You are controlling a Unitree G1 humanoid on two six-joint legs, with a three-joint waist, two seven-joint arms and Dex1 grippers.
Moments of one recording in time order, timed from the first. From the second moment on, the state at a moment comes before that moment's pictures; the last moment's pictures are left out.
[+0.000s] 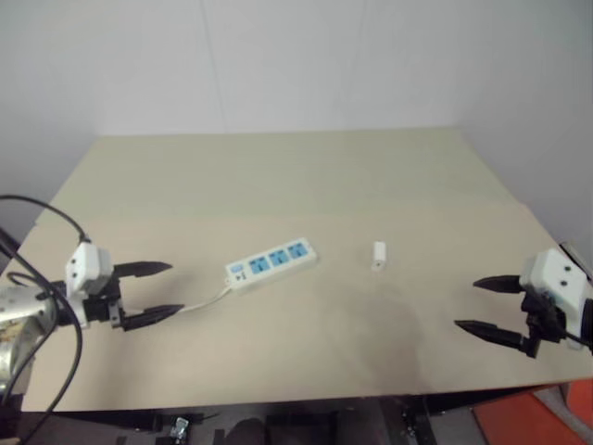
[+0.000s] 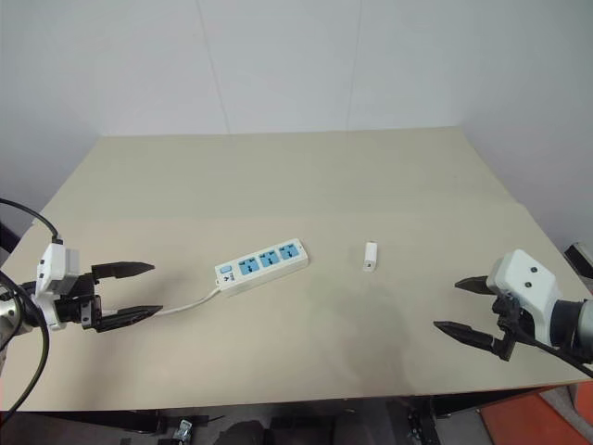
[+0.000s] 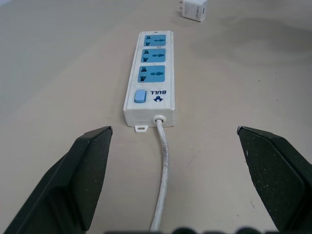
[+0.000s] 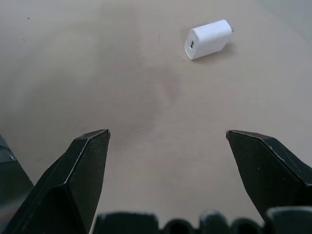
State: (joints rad) left arm -0.07 0.92 0.33 0.05 -0.52 0.16 -1.35; right arm 0.21 -1.03 -0.55 -0.42 0.41 0.53 1.15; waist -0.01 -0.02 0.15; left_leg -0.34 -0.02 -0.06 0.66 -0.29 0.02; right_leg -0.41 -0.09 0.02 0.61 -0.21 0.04
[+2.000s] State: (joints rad) left arm -0.74 0.46 0.02 1.15 -0.11 -0.44 -1.34; right arm 0.27 -0.94 -0.51 -0.68 0.41 0.60 0.90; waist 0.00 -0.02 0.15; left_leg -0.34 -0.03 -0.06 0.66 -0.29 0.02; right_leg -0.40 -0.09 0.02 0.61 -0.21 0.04
